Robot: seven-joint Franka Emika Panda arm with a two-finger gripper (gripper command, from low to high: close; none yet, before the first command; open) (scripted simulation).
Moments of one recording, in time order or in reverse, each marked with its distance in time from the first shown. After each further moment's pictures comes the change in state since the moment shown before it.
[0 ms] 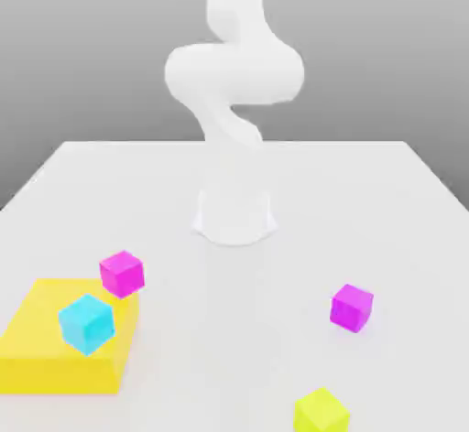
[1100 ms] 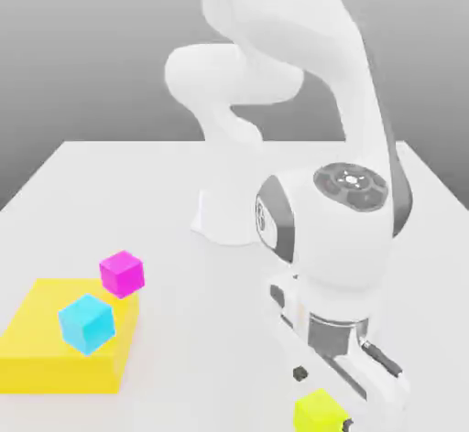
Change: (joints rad) arm 0.089 1.191 0.090 -0.035 -0.193 0.486 1.264
